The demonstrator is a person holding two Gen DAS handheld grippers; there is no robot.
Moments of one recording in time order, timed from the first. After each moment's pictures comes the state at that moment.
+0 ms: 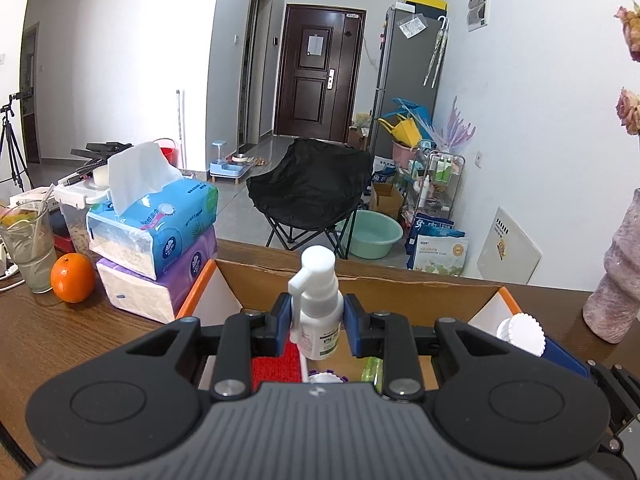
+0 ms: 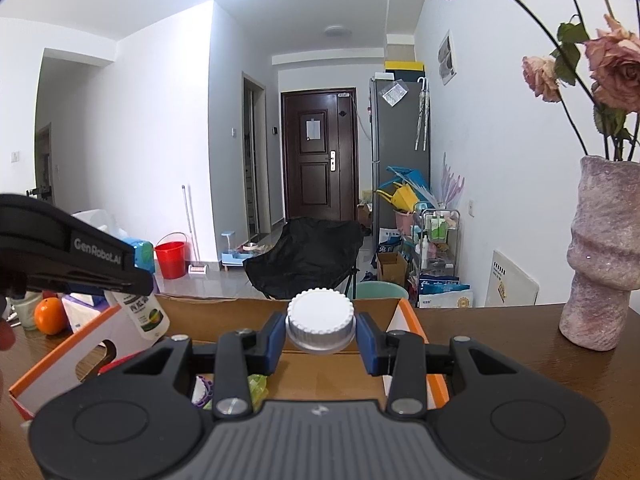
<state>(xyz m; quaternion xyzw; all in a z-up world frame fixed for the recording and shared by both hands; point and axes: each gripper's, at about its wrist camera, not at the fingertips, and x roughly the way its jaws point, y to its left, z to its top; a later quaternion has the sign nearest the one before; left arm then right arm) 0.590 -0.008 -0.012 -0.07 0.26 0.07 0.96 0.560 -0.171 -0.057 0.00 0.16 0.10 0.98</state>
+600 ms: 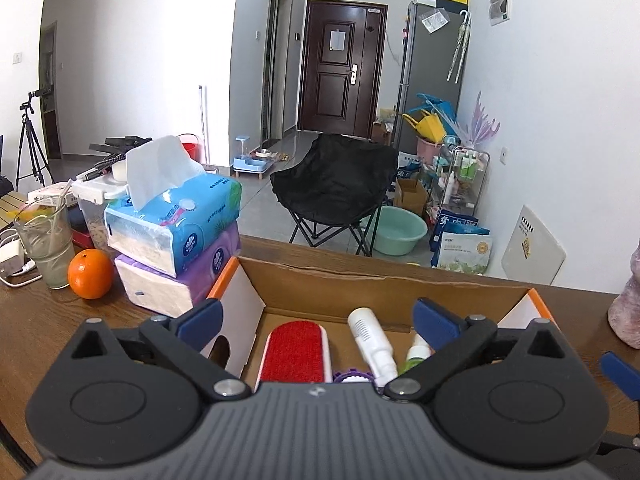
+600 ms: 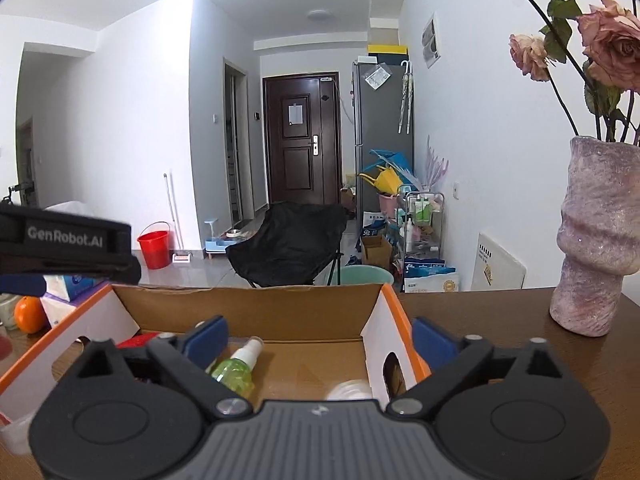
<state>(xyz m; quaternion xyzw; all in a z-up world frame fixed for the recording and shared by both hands) 0.598 -0.005 -0.017 -0.06 0.27 0.10 0.96 0.574 -0.177 -0.062 0.01 0.18 0.08 0.98</state>
